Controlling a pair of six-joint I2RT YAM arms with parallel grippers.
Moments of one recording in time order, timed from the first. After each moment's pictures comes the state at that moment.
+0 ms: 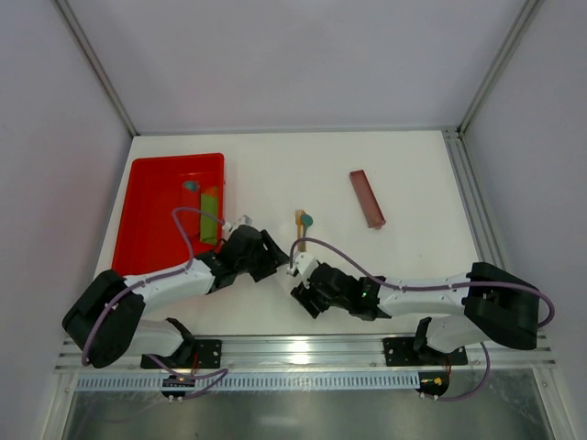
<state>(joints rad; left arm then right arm) -0.73 1.31 0.55 0.00 0.00 -1.19 1.15 1.34 0.53 0.08 0.16 0.13</state>
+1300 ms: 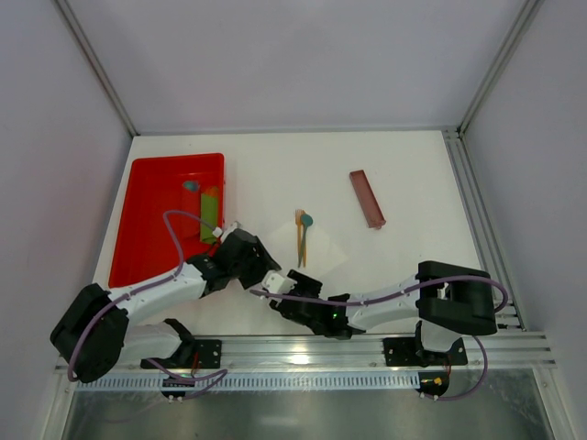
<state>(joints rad) -0.72 1.21 0.54 -0.21 -0.04 -1.18 1.40 1.62 0.65 0.23 0.68 -0.07</state>
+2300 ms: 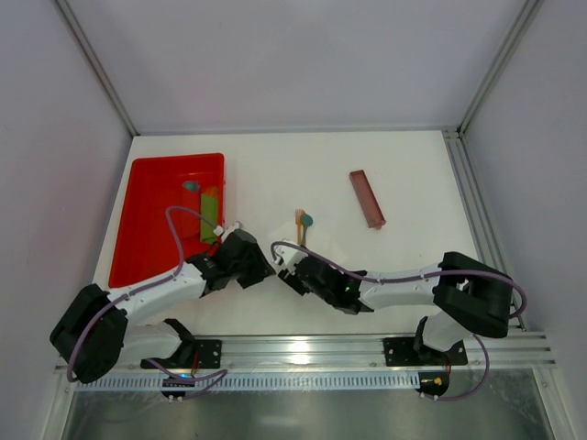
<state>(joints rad) -0.72 1.20 0.55 -0.27 -0.06 -1.09 1.17 1.53 0.64 0.28 0.43 -0.06</state>
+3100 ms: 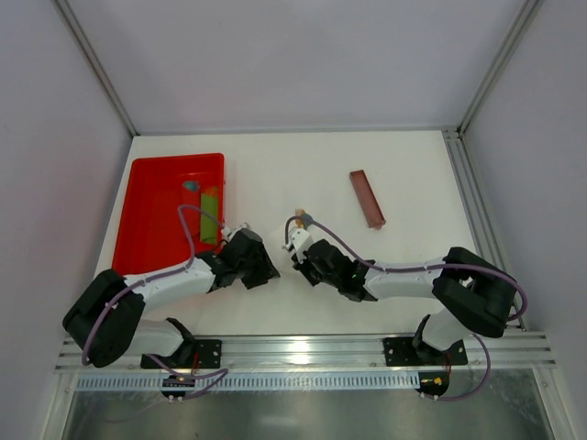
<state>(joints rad) -0.73 1.30 0.56 -0.20 -0.01 -1.07 1.01 1.52 0.61 0.29 0.16 0.00</state>
